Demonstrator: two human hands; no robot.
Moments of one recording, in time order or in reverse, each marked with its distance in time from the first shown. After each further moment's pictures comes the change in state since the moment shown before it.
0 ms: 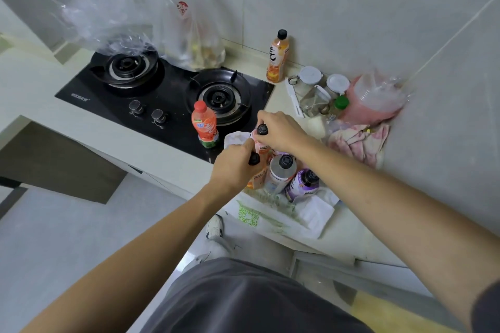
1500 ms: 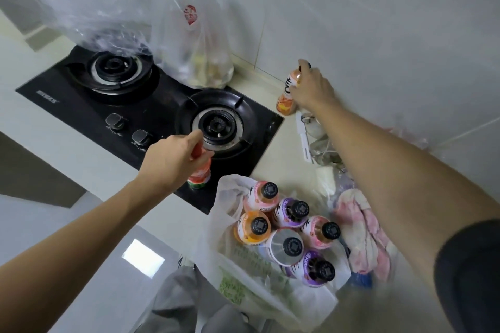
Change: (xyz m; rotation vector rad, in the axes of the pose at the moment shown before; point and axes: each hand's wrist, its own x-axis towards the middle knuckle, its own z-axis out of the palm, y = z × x) left_hand 0.115 -0.125 -0.054 0.214 0.167 0.003; right_hand 0.250 0.103 -0.066 -0.190 0.158 0.276
